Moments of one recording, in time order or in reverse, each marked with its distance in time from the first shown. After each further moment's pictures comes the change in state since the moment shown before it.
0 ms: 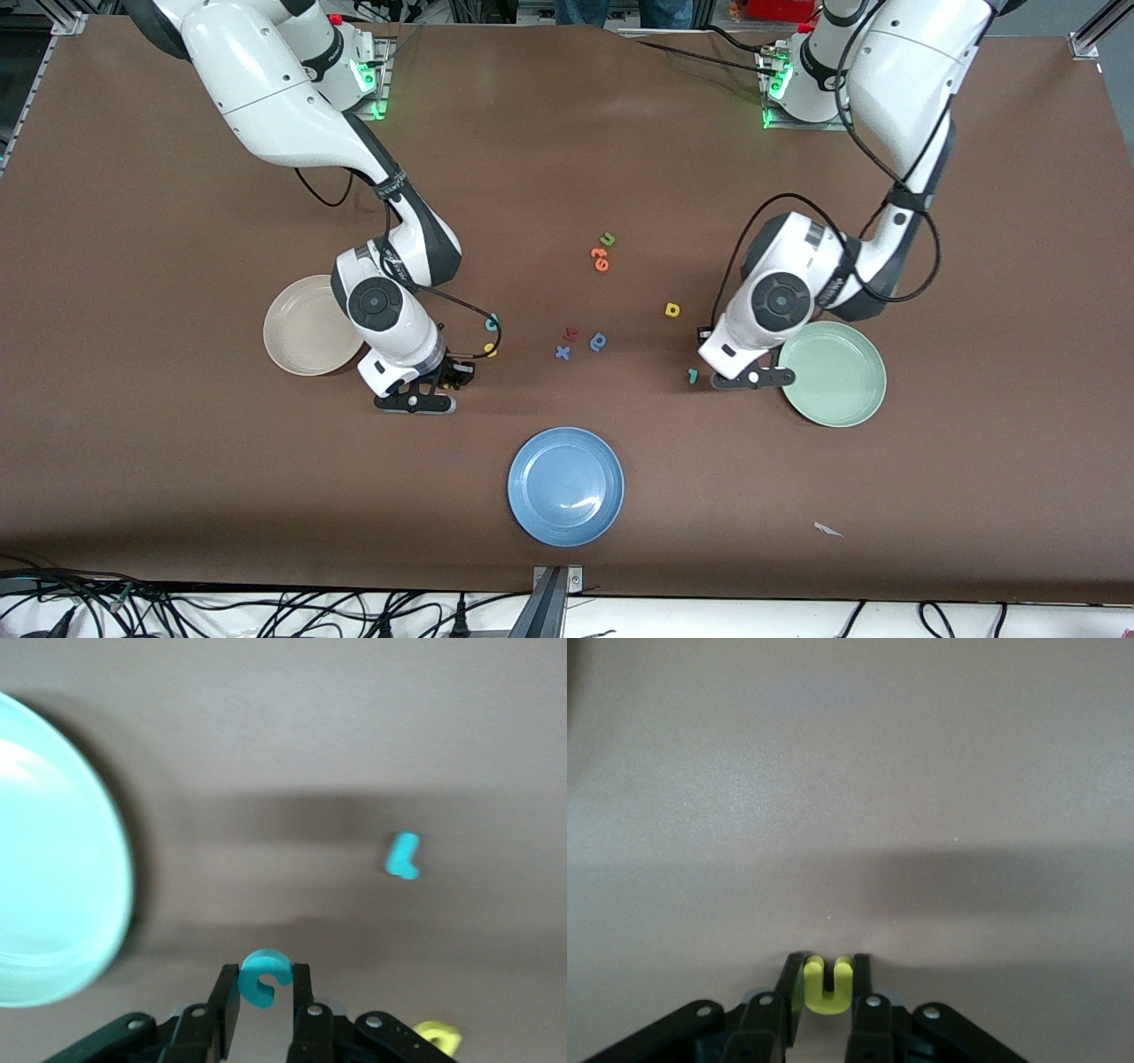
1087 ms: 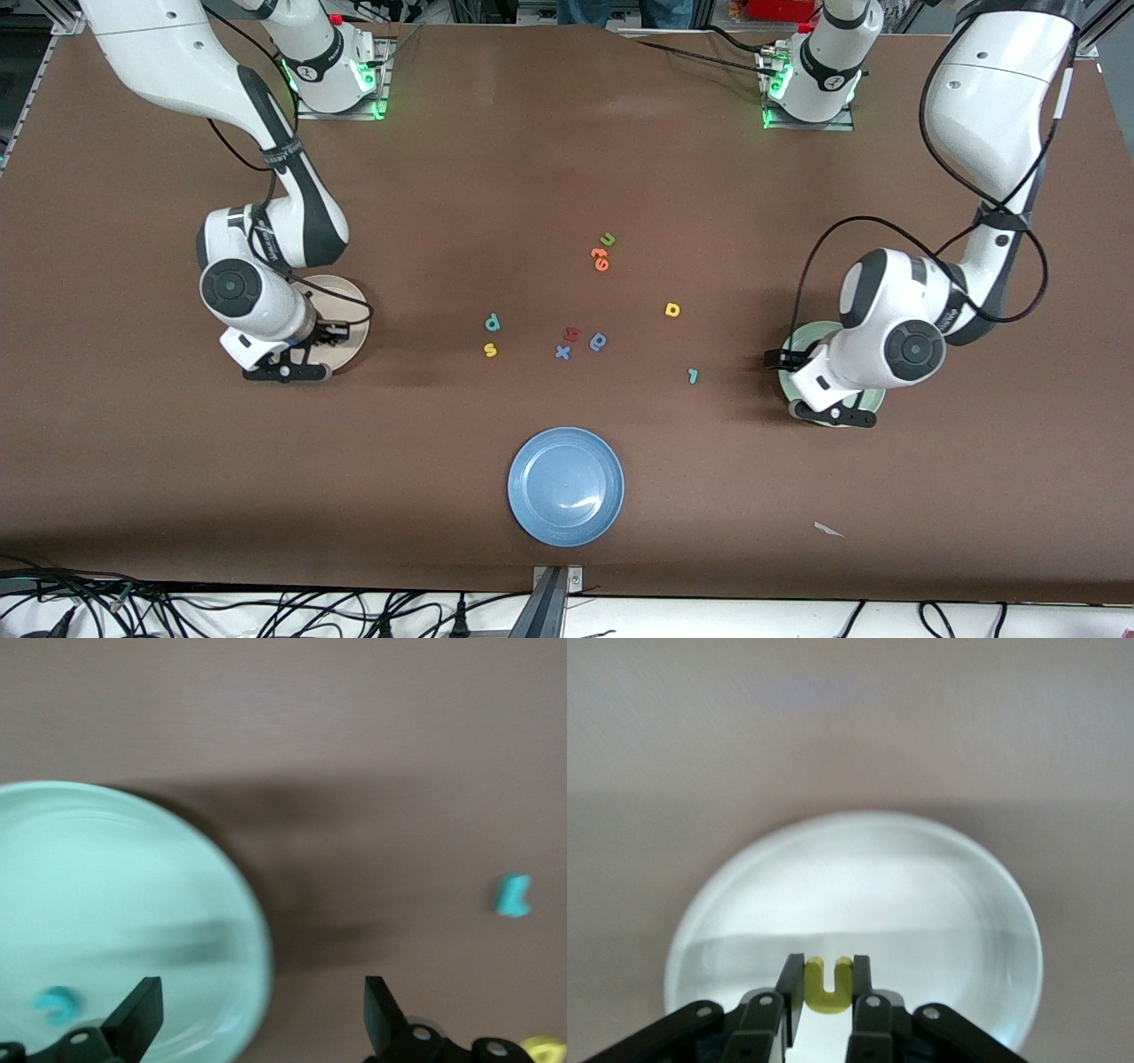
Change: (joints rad) left arm 0.186 0.043 -0.061 0.021 -0.068 0.070 0.220; right arm -0.148 -0.332 -0.145 -0.418 -0.004 -0.157 -0.327
